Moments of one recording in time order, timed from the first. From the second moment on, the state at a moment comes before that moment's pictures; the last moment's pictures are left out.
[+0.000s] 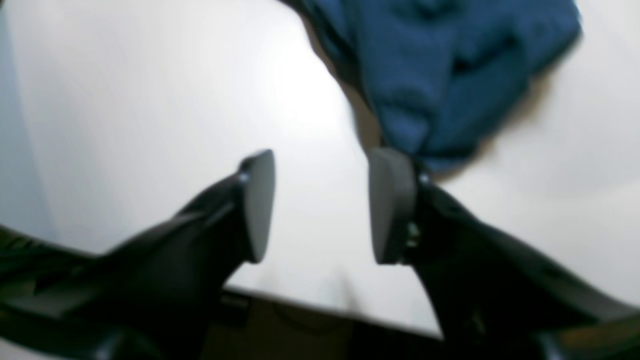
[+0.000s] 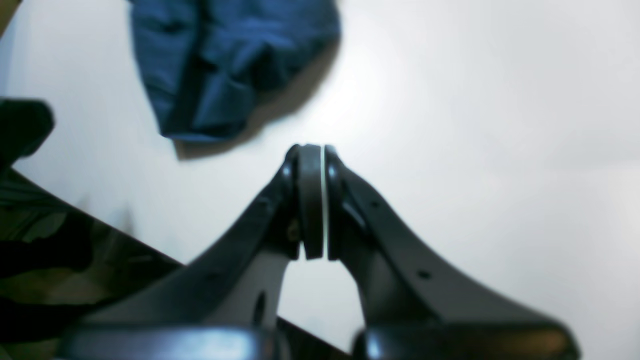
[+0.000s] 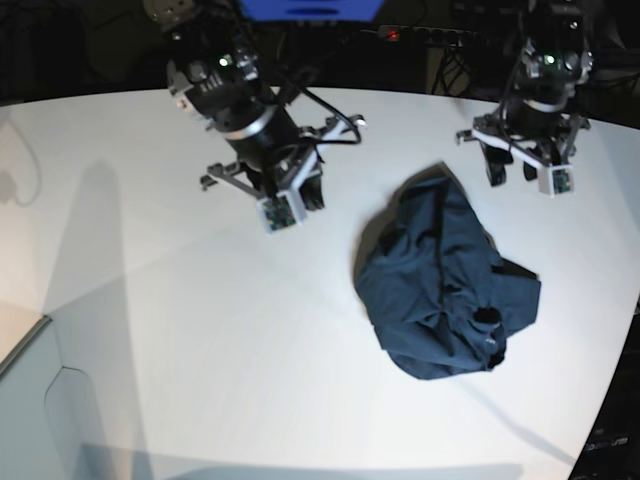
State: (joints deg) left arm 29.1 -7.2 -11.1 110.4 -14.6 0.6 31.9; right arm -19.0 0.5 -24.3 116.4 -0.9 0.2 -45.5
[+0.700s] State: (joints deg) left arm -1.7 1.8 -10.9 88.6 -3.0 0.6 31.7; right arm -23.6 6.0 -24.9 115.4 -0.8 0.2 -47.6
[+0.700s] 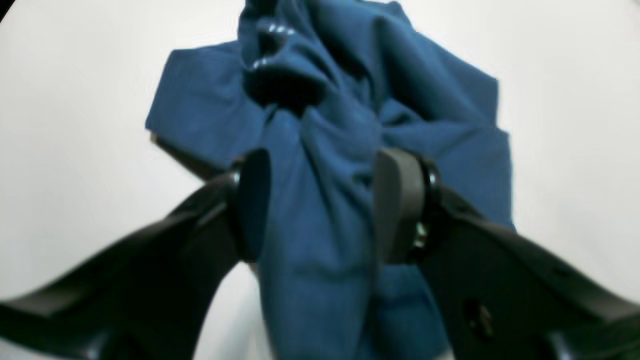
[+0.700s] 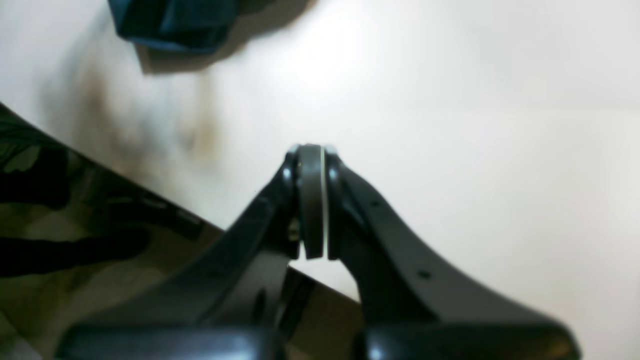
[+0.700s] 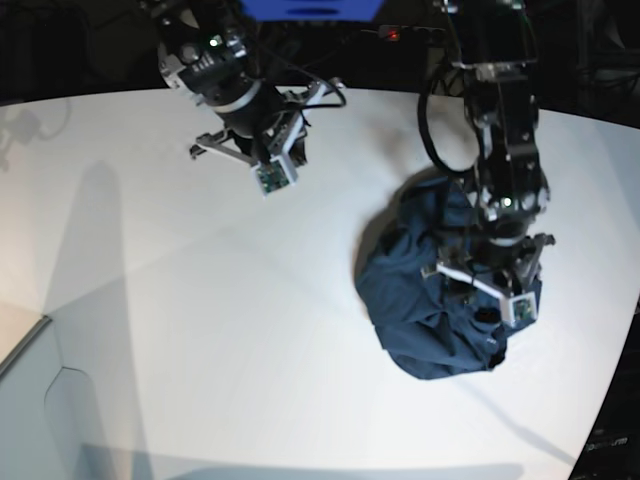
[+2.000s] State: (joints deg) left arm -10.9 8.0 14.6 102.0 -2.9 0.3 31.6; right arm -25.3 6.5 -13.7 111.8 -0.7 0.2 -47.6
